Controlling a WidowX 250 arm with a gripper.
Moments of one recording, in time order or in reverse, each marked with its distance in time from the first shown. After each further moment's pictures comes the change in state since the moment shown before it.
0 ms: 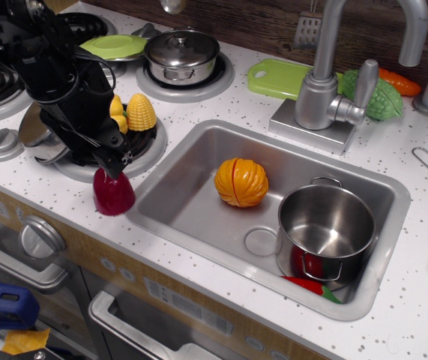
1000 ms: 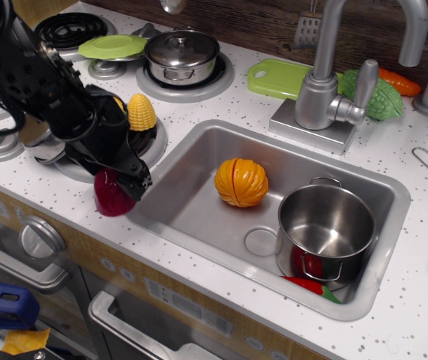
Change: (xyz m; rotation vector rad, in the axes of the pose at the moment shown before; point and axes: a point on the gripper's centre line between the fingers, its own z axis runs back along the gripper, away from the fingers) arm -0.006 -0.015 -0.042 -0.071 -0.048 0.059
